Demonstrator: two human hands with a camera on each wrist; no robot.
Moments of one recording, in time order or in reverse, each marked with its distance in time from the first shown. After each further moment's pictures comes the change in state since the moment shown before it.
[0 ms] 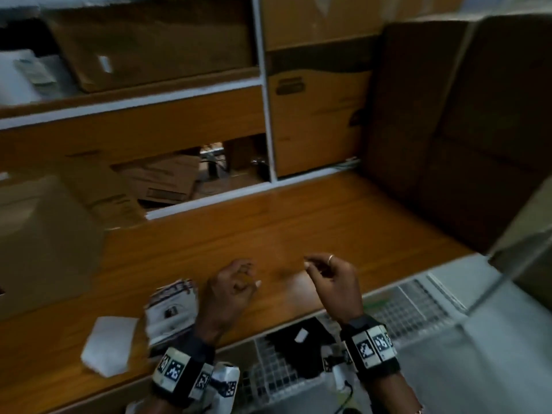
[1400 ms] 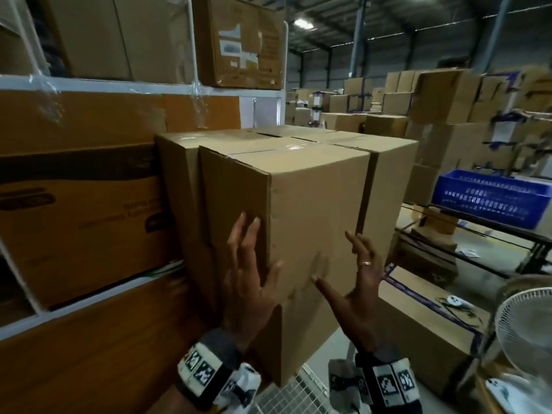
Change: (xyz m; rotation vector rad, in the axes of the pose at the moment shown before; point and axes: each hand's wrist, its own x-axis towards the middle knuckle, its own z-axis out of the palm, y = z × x) left_hand 0.221 0.398 0.428 -0.153 0.340 0.743; right_hand 0.181 0.077 -0.515 -0.375 0.576 -0.285
